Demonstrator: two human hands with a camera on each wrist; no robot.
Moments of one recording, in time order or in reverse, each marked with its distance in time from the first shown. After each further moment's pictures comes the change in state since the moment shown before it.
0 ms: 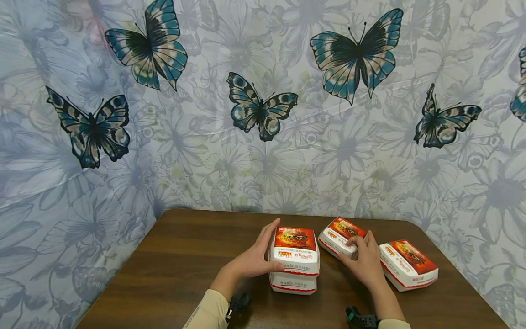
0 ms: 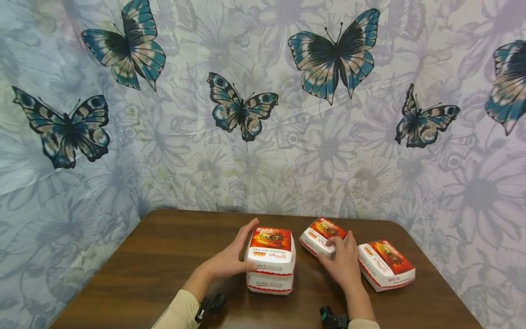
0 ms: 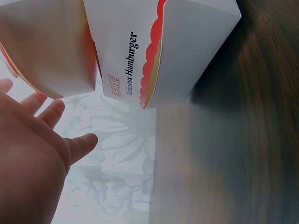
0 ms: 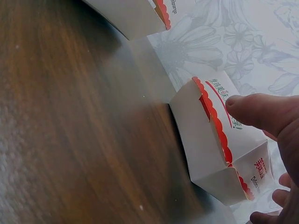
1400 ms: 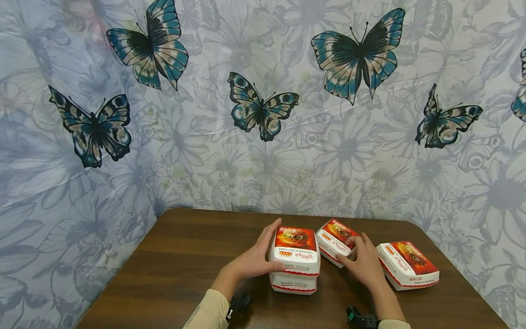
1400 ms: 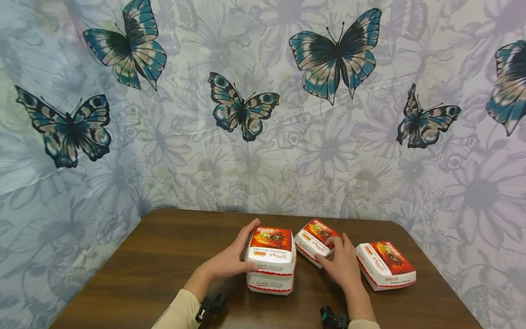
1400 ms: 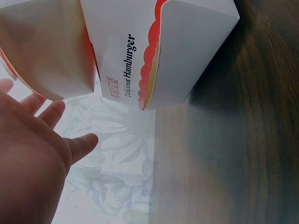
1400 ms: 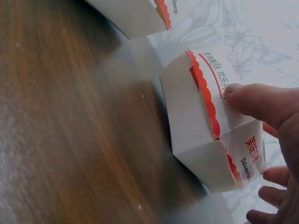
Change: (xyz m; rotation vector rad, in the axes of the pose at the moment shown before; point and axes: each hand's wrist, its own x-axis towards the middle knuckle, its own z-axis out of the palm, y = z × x) left_hand 0.000 0.001 0.001 -0.017 -0.007 0.000; right_hand 0.002 -0.002 0.001 -0.041 -0.001 -0.086
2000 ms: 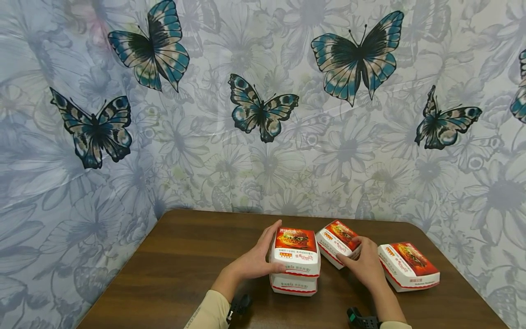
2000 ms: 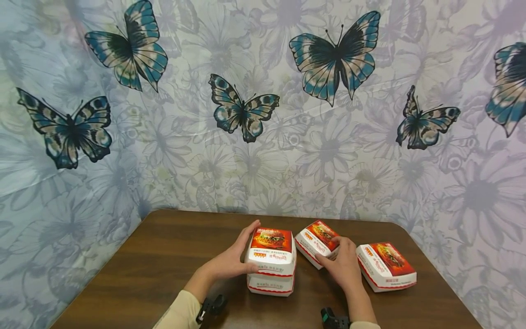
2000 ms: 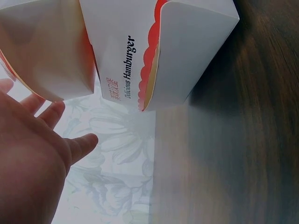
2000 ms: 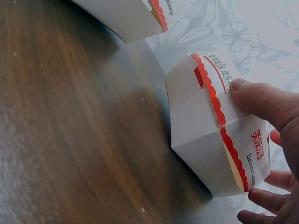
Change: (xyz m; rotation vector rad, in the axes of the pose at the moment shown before) left_hand 0.001 -0.001 0.000 0.001 -0.010 -0.009; right_hand 0.000 -0.001 0.000 0.086 0.010 0.118
